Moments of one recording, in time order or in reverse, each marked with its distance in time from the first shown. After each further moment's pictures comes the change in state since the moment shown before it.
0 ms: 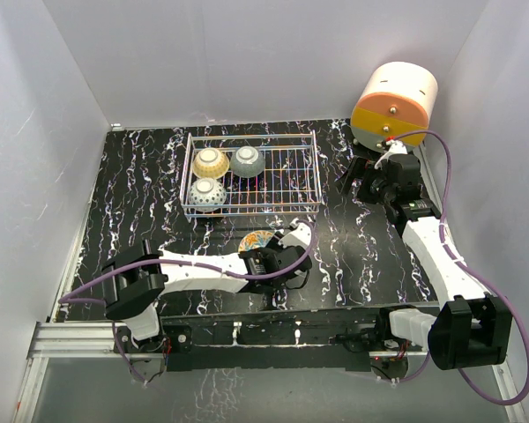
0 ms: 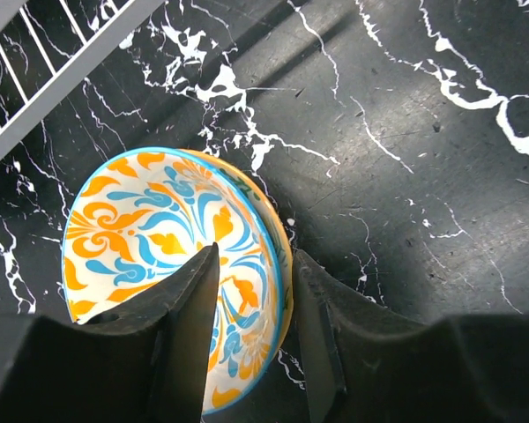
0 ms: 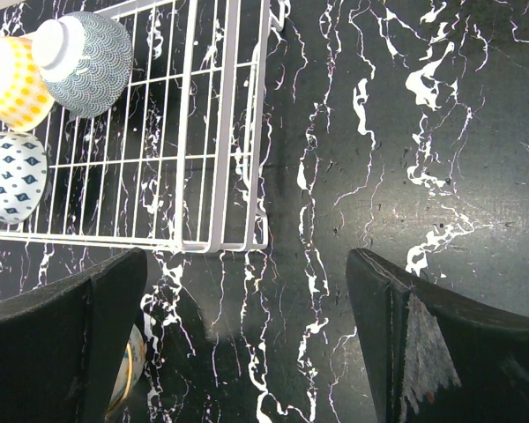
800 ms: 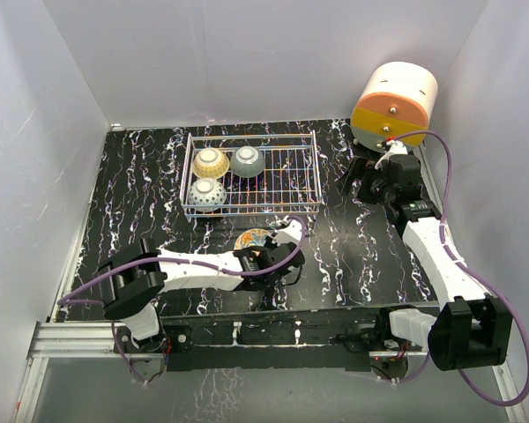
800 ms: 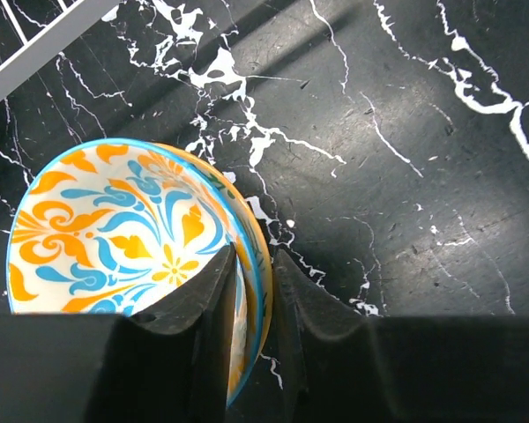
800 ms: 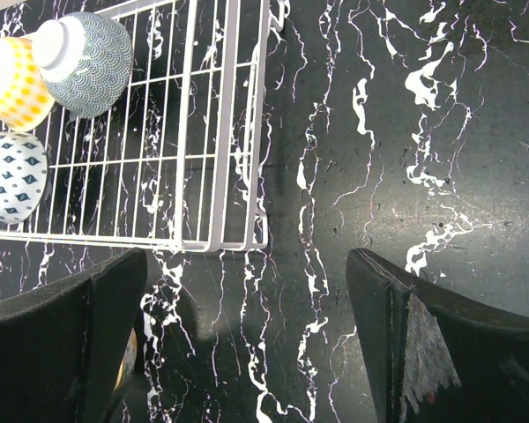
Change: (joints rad) left arm 0.048 -0.017 -0.072 0.084 0.067 -0.053; right arm -0.001 -0.005 -0.003 0.000 0.000 0.000
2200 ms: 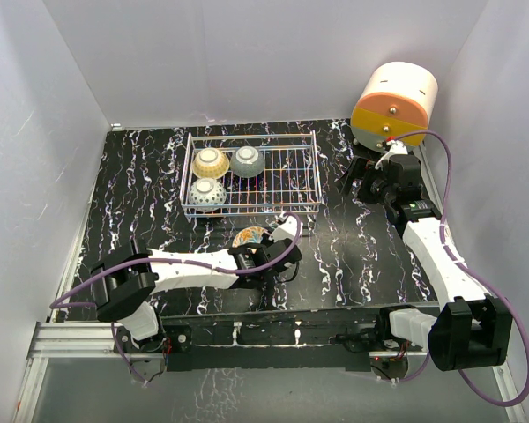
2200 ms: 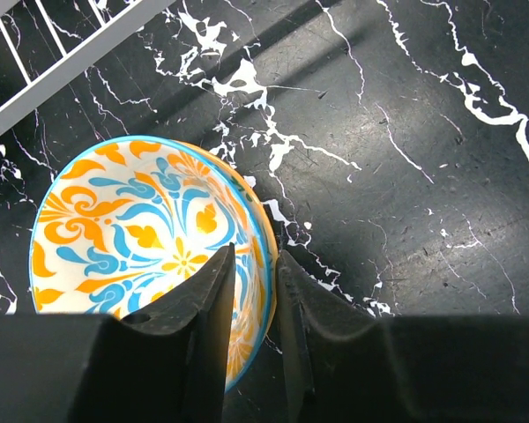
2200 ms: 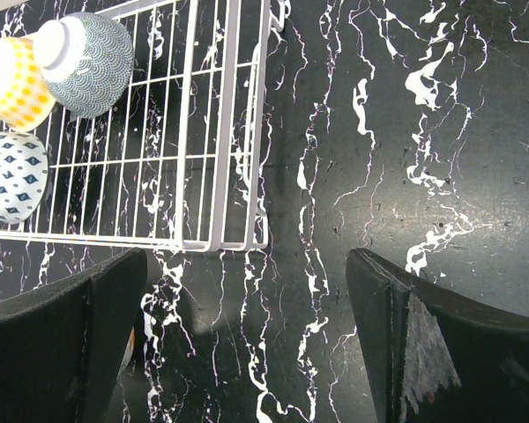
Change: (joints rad) left arm 0.013 -0.043 -0.007 -0.027 -0.002 0.011; right arm -0.001 -0.002 0.000 0.000 -0.001 0.000
